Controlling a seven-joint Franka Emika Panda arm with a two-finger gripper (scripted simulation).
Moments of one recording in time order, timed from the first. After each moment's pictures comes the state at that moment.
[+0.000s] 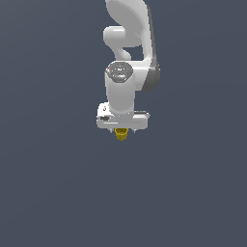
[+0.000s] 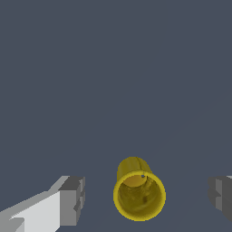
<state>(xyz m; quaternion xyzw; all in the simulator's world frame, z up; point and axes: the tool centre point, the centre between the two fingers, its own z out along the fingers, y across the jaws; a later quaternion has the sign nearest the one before) -0.018 -0.003 0.154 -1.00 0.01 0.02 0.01</state>
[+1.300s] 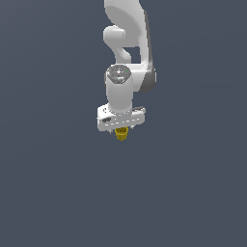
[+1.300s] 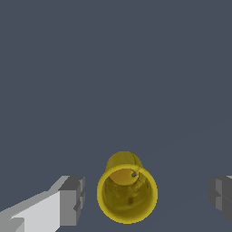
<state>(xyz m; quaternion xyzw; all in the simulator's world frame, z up) -0.037 -0.009 0.133 -0.99 -0.11 0.01 0.01</state>
